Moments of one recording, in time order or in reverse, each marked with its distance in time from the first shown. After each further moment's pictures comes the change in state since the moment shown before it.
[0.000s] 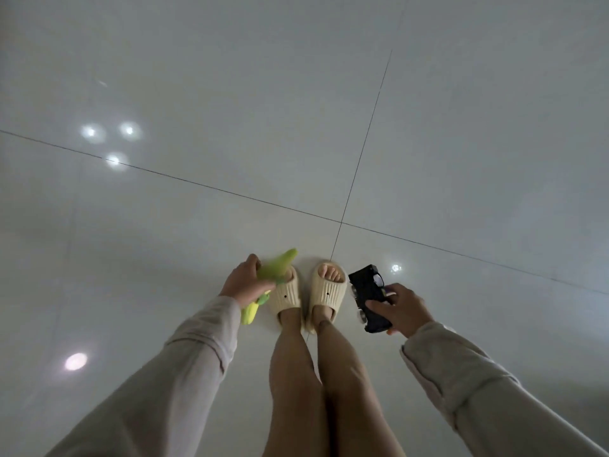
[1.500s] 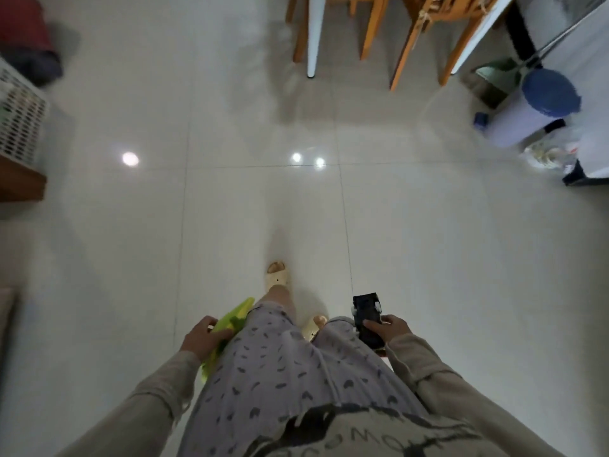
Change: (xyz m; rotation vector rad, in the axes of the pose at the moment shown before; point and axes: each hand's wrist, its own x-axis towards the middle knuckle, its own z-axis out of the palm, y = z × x) left_hand -0.459 -0.102 0.208 -1.404 0.498 -0.468; right_hand -0.267 -0.075 -0.025 -0.896 -0.135 -0.515
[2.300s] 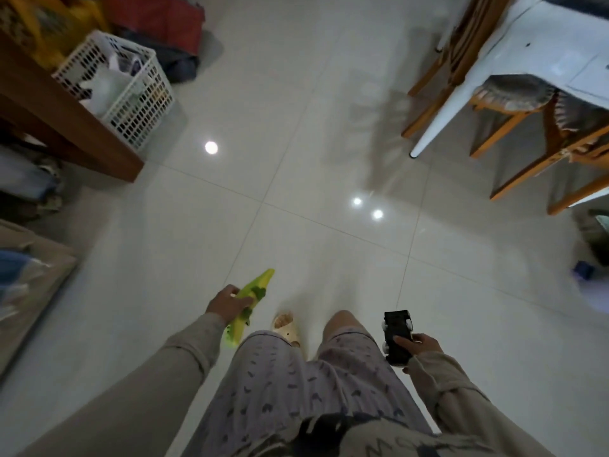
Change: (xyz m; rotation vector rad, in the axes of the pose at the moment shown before) left_hand 0.130 0.134 -0.205 -0.380 0.180 -0.052; right_hand 0.078 -0.326 0.042 -0.377 -0.030 -0.144
